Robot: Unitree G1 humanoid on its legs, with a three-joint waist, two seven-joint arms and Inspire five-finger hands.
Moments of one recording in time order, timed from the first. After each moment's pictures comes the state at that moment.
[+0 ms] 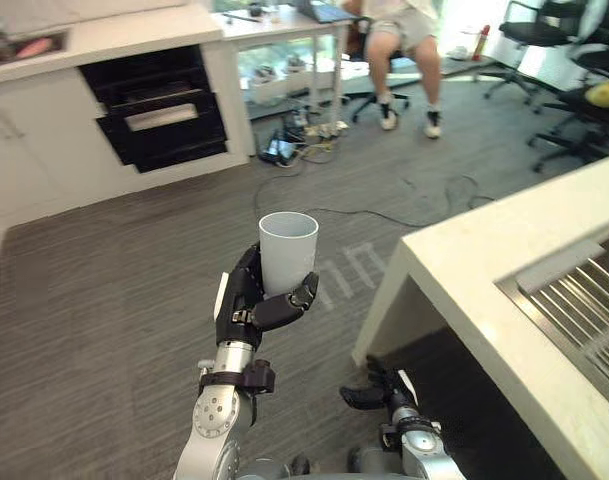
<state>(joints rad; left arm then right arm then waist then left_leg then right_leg) 0.27 0.06 -0.27 -0.24 -0.25 -0.18 0.14 0.10 -0.05 0.13 0.62 0.02 -0.04 -0.11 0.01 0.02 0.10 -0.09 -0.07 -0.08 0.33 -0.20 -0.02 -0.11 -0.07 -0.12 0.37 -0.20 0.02</state>
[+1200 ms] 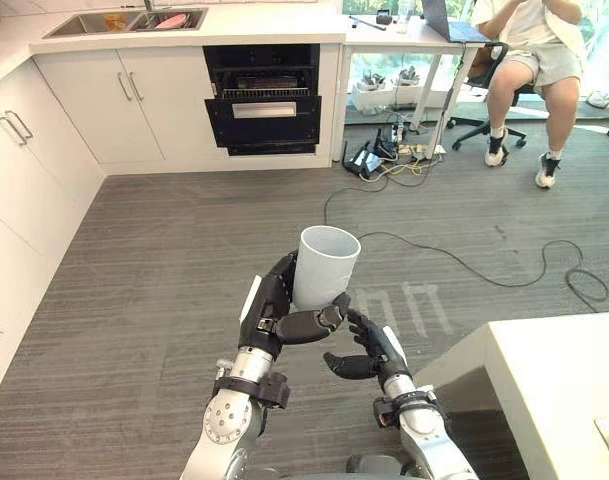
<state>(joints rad) 0.26 0.13 -0.35 -0.23 -0.21 -0.18 0.05 0.14 -0.10 0.21 0.34 -0.04 -0.08 -0.04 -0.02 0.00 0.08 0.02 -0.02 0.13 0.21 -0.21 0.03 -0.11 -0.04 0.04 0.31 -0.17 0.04</state>
